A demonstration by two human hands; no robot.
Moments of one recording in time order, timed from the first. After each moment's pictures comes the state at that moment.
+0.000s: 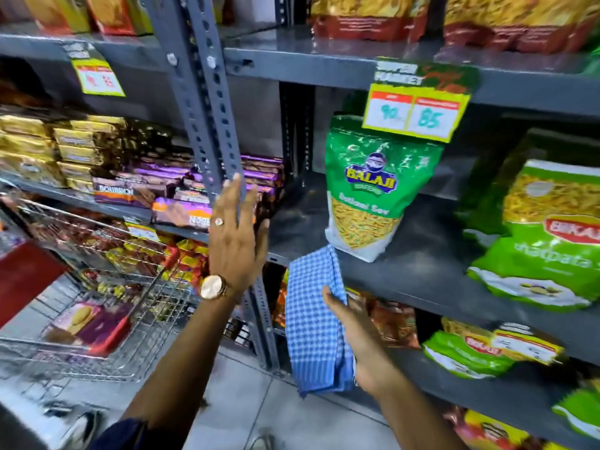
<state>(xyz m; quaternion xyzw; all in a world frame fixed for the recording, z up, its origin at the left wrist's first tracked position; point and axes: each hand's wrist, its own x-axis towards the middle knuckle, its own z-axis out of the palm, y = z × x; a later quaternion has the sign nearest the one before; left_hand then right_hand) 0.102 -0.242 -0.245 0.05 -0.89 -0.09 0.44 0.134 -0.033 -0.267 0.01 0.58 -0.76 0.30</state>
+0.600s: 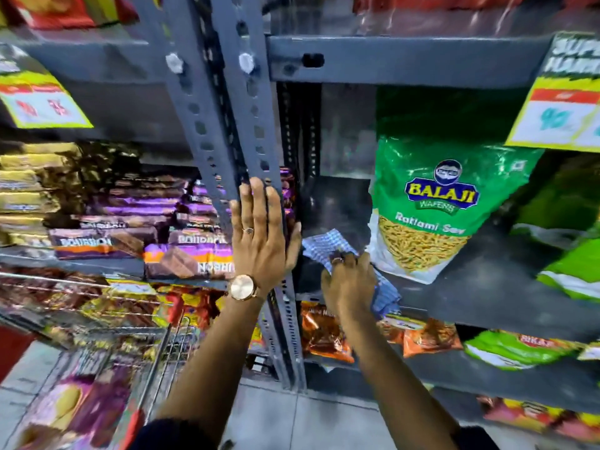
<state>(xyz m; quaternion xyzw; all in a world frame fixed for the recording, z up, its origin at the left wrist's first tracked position) -0.007 -0.341 -0.271 -0.05 -0.85 -0.01 0.52 -0.012 -0.197 -0.322 -0.05 0.99 -0.10 -0.08</state>
